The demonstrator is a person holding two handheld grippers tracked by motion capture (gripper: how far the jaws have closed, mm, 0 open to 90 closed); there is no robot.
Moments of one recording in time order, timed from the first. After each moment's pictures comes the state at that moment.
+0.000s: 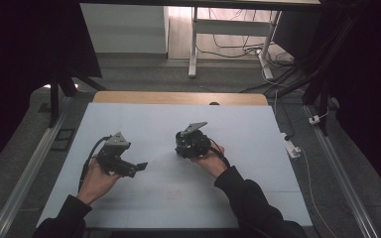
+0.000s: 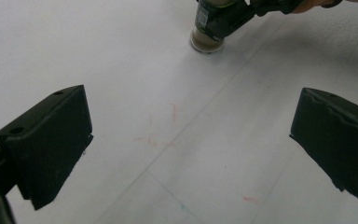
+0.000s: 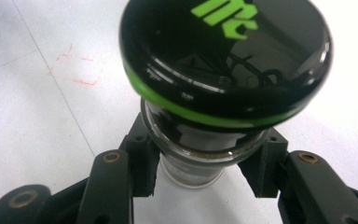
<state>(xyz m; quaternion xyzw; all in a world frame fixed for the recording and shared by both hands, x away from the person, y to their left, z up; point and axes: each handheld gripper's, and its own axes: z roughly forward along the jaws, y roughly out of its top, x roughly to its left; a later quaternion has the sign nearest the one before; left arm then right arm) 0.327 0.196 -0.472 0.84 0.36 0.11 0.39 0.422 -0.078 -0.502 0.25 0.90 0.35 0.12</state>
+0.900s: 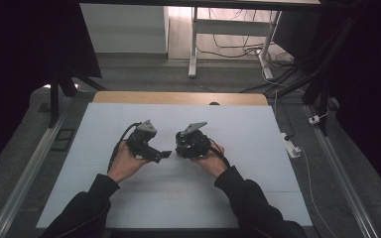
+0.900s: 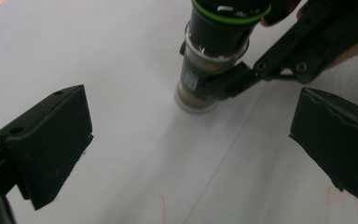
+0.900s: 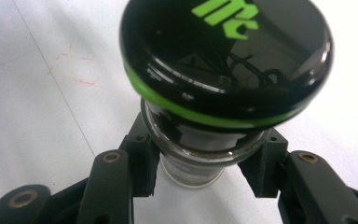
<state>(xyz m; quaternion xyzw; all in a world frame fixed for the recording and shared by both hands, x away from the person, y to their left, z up) 0.388 0.136 -0.475 0.86 0.32 0.08 0.40 0.422 -0.078 -0.502 0.25 0.90 0.35 0.12</state>
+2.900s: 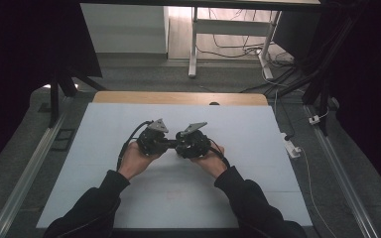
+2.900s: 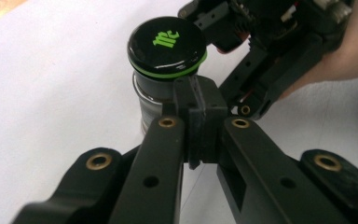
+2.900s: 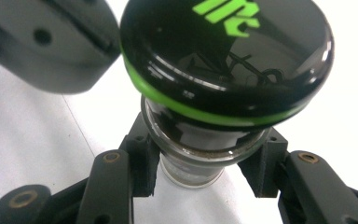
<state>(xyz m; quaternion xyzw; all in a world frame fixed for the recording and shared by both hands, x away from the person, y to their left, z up) 0.384 0.109 -0.460 0.87 0.28 0.08 0.41 0.421 -0.078 -0.502 0.25 0.90 0.35 0.12</state>
